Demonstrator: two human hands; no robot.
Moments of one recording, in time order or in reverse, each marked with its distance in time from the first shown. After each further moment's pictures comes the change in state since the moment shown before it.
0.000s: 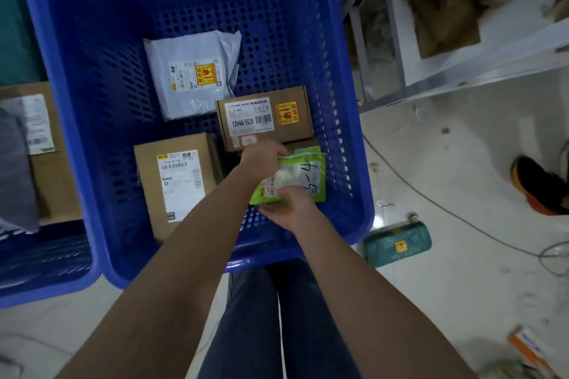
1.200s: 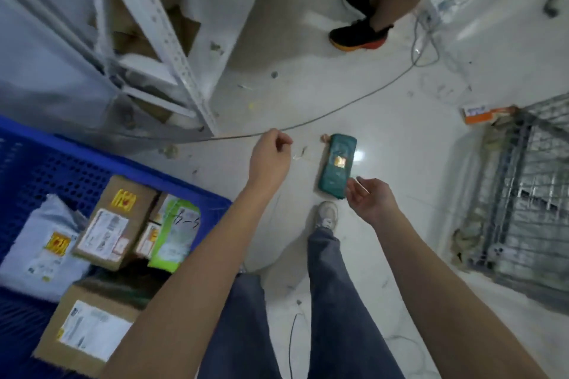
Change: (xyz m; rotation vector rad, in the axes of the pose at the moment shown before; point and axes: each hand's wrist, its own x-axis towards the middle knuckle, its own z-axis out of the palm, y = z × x) left_hand -0.099 0.287 0.140 -0.234 -0.031 0.547; right_hand -0.105 0.006 -0.367 1.047 0.063 -0.527
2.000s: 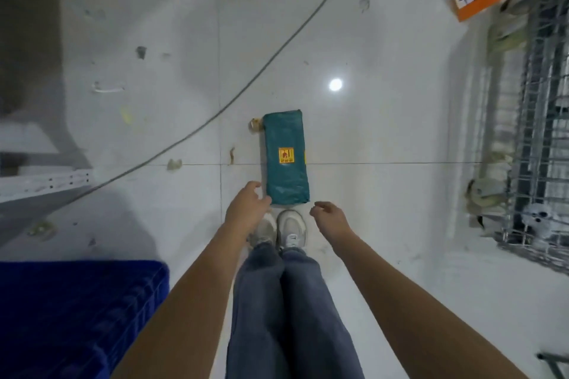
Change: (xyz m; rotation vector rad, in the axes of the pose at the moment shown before) left_hand 0.180 -0.155 0.337 0.559 -0.642 -0.489; right_hand 0.335 -0.073 -0.106 -0.813 0.178 0.003
